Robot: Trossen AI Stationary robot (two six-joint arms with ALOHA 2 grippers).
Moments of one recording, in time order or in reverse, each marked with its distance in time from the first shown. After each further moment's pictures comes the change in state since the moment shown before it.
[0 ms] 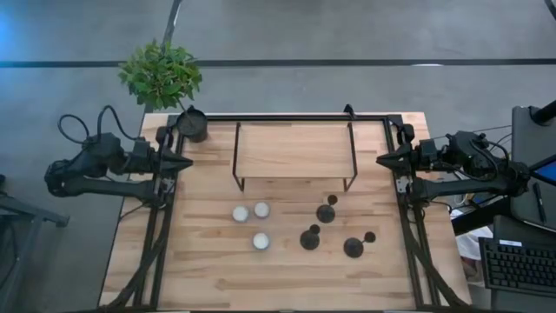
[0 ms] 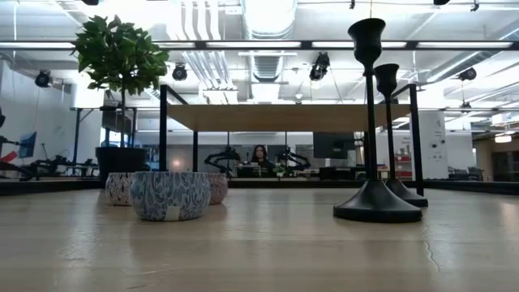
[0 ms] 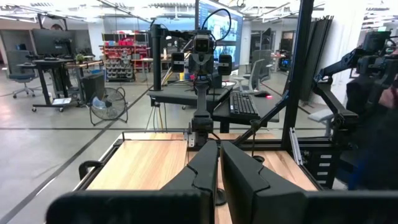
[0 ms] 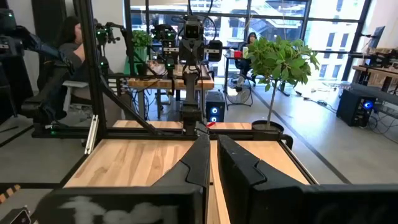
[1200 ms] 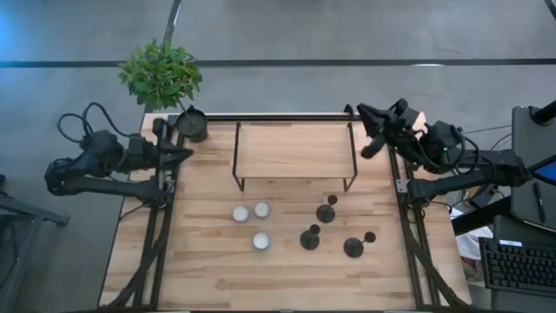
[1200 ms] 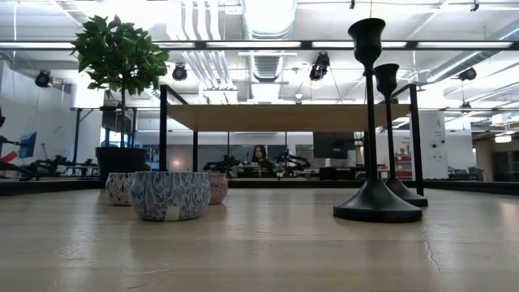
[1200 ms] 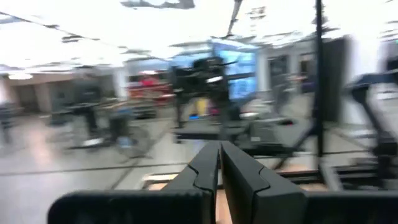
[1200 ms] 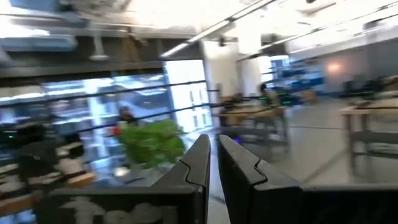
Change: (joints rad) left arm -0.001 0.061 -0.001 0.215 -0.086 0.124; right arm -0.005 0.417 0.068 0.713 0.613 -0.020
